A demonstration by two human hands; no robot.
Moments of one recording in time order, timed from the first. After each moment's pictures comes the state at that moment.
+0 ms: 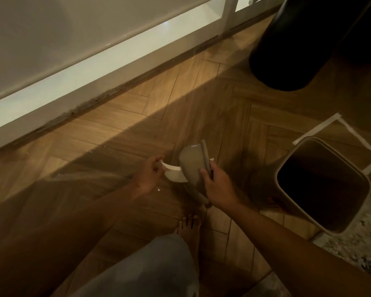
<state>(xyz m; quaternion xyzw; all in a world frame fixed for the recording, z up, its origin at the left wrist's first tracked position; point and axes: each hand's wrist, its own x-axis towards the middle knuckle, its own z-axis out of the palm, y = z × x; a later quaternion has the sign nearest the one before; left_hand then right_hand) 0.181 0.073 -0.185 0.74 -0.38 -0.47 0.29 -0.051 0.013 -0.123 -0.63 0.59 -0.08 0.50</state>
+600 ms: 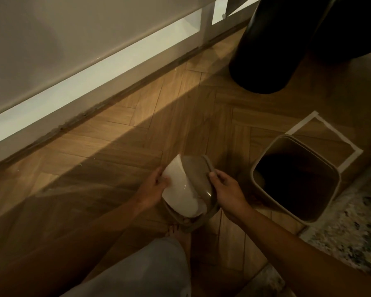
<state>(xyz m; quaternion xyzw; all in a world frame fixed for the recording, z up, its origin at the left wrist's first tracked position) 0.112 0.072 -0.145 0.72 -0.33 -0.53 0.29 -0.116 0.013 -0.101 -0.44 0.63 -0.17 0.62</state>
